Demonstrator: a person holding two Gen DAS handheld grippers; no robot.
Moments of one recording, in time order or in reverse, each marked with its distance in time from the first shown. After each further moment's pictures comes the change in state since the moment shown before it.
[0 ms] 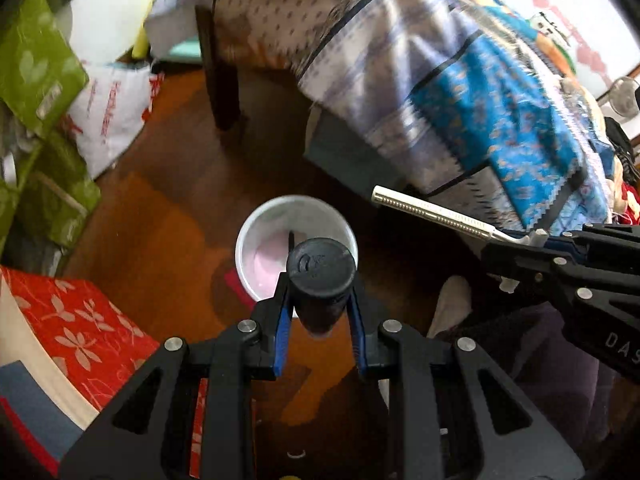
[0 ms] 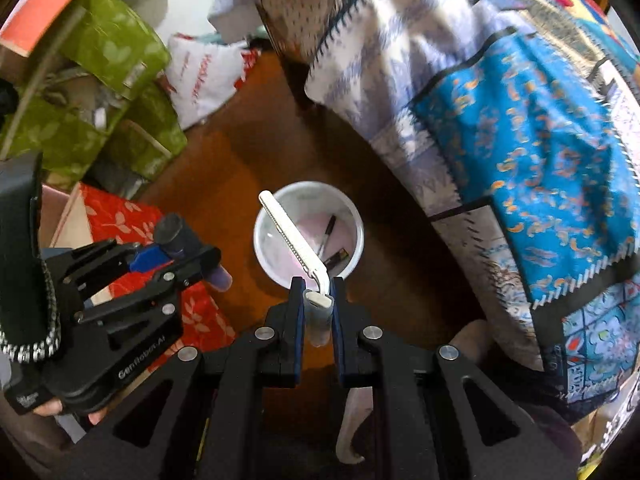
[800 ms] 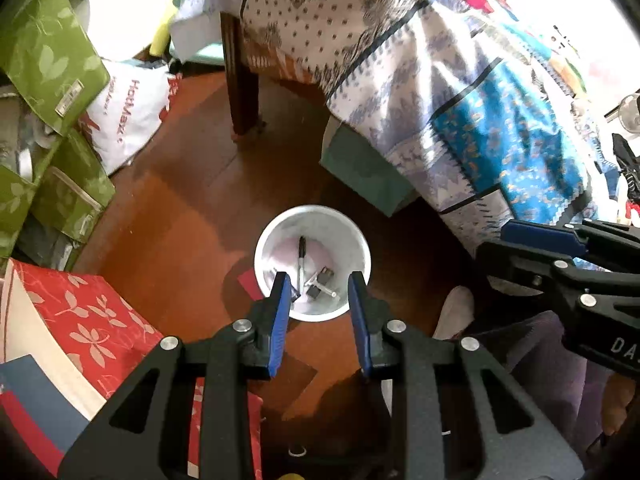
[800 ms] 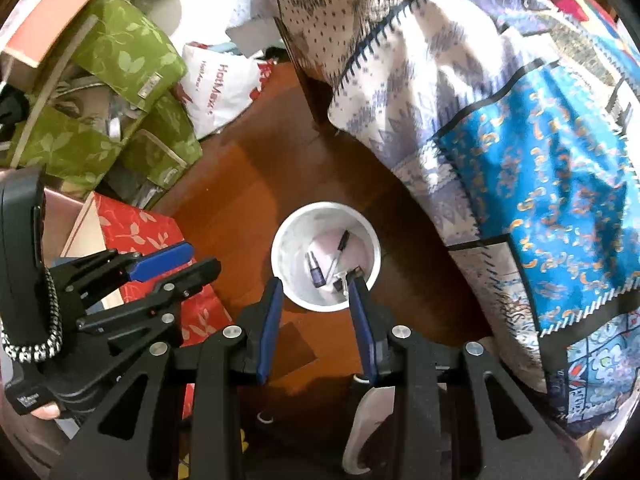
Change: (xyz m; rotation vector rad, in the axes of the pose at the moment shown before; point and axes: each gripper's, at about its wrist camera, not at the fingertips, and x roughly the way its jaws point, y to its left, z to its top) left arm -0.034 0.012 0.010 -0.031 -0.039 0.024; right arm -0.018 0.009 0.014 -0.032 -0.047 0.052
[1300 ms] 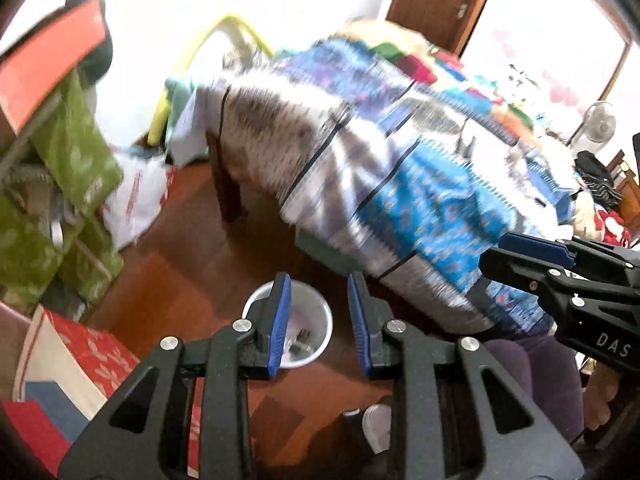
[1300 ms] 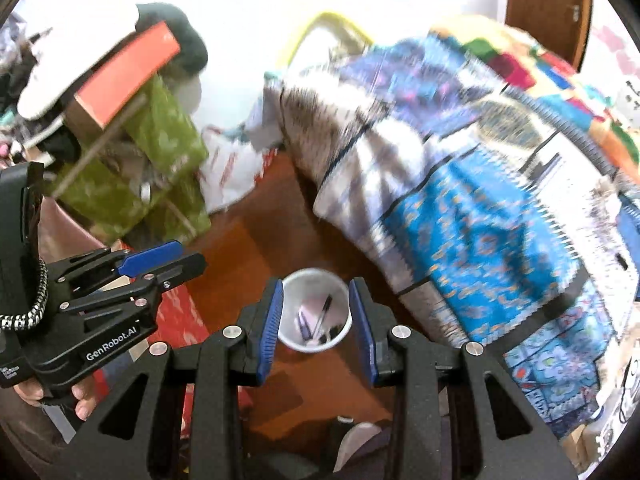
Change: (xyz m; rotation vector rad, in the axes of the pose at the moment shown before) left arm -0.130 -0.058 0.001 0.087 -0.301 -0.034; right arm -0.129 -0.008 -0.039 -0.013 -0.338 -0.039
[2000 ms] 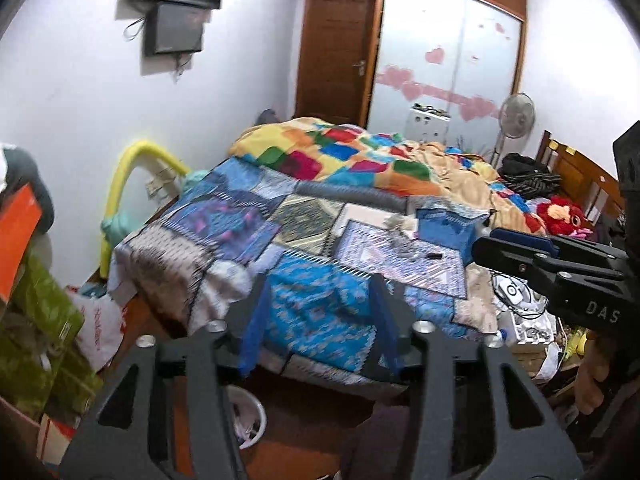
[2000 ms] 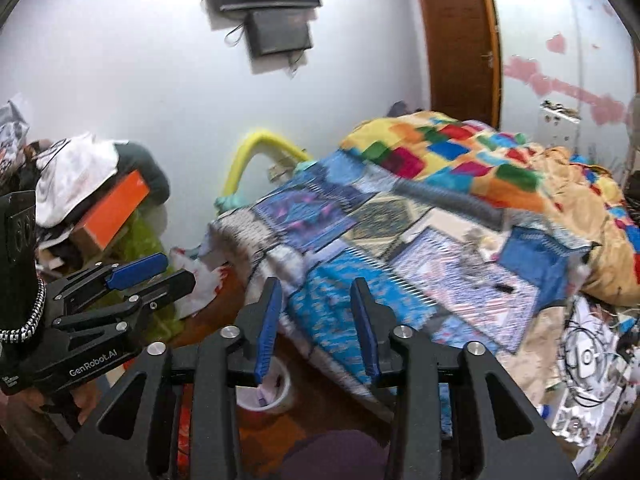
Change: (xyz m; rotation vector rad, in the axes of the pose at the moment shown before) left arm -0.101 -0.191 0.043 0.269 -0.302 -0.141; right arm -0.190 -0.109 -0.028 0.137 -0.397 -0.132
